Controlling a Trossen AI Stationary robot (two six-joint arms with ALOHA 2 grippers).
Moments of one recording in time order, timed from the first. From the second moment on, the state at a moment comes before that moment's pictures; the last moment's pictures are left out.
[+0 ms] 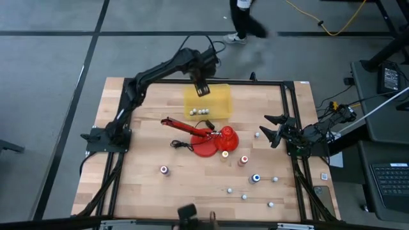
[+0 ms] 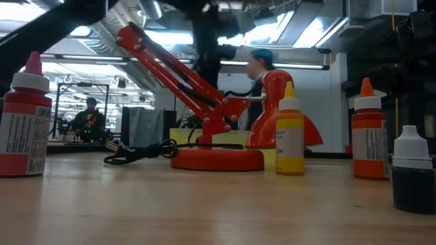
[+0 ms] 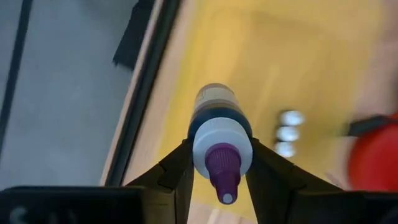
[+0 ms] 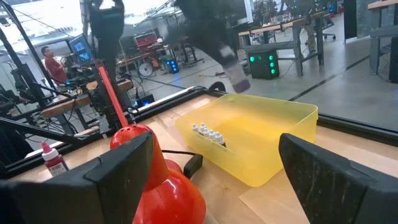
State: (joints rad) left arm 0.52 2.20 2.34 -1.39 -0.11 0.16; right arm 0.54 0.02 0.01 0.04 1.03 0.28
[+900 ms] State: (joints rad) left arm 0.63 2.25 2.16 -1.33 -0.05 0.05; right arm 0.54 0.02 0.01 0.04 1.03 0.28
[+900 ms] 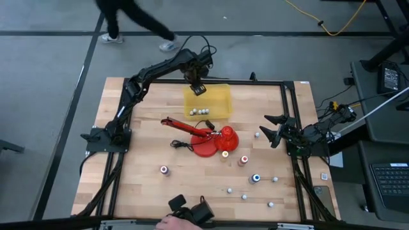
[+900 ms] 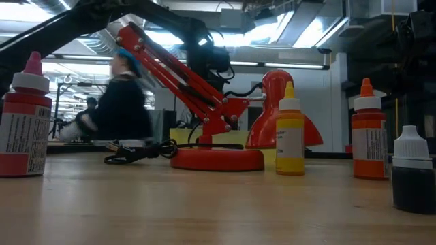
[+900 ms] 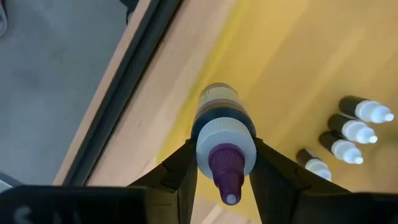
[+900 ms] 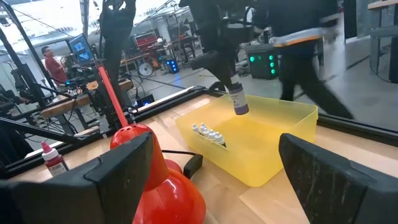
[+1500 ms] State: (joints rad) left arm 0.64 2.25 2.04 -1.28 -0.08 0.05; right arm 0.54 0.02 0.01 0.04 1.03 0.28
